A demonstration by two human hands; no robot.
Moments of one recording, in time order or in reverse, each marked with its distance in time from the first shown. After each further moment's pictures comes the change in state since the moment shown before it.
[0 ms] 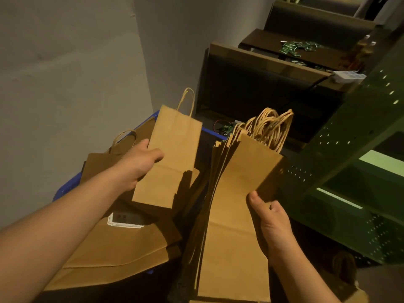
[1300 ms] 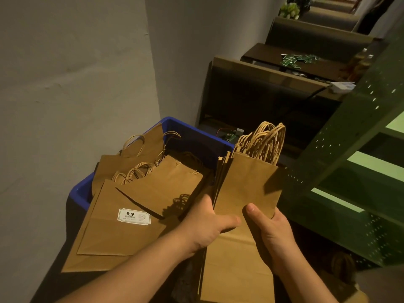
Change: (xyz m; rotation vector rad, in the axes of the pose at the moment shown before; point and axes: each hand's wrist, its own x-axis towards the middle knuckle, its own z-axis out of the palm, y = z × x) left_hand -0.120 -0.030 0.105 0.075 -0.317 0.054; right_hand -0.001 0.034 -0.019 0.000 -0.094 -0.115
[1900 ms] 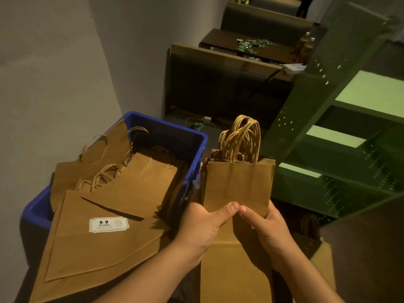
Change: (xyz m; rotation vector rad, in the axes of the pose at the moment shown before) left_hand 0.001 -0.024 0.039 -0.191 0.026 0.016; right_hand -0.040 0.009 -0.024 -0.091 0.048 -0.061
